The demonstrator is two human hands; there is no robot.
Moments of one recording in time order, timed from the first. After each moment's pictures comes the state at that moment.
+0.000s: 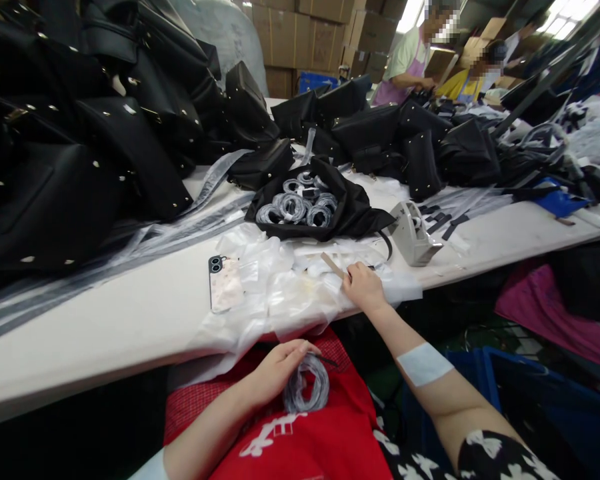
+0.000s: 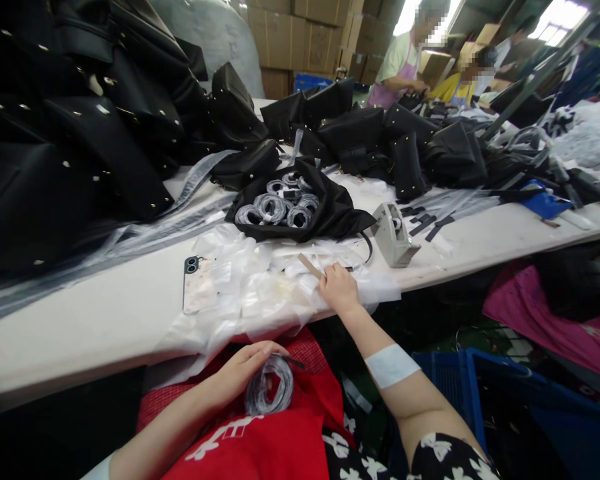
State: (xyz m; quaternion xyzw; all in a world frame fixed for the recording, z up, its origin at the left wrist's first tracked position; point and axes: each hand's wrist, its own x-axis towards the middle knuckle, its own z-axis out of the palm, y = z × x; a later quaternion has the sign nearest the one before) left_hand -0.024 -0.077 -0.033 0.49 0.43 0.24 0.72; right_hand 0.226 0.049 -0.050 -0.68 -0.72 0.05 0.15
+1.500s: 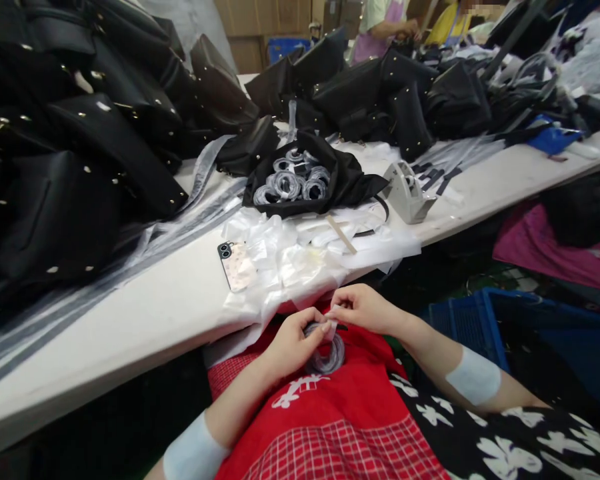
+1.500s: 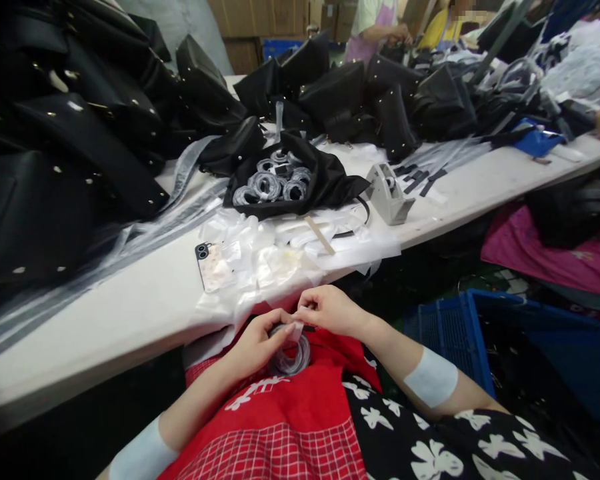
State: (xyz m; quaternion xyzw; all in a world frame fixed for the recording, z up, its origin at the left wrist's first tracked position) left_hand -0.039 -0.097 0.005 0.64 0.42 0.24 0.60; right_hand 0.162 -0.081 0.028 -0.50 -0.67 0.50 0.21
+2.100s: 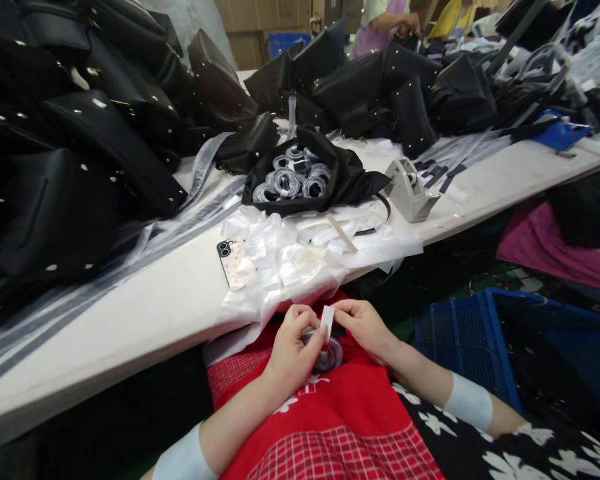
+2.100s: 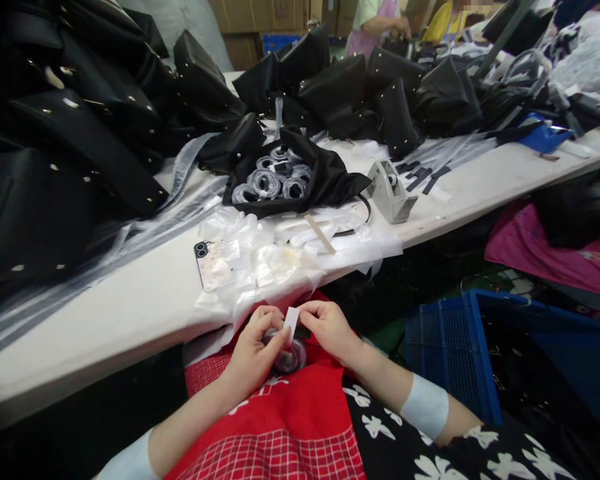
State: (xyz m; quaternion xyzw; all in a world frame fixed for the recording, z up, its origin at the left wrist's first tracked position) left_hand -0.030 -0.118 0.012 0.65 0.49 0.32 0.48; right_hand 0.136 -0.112 -0.008 -0.54 -0.41 0.62 0.40
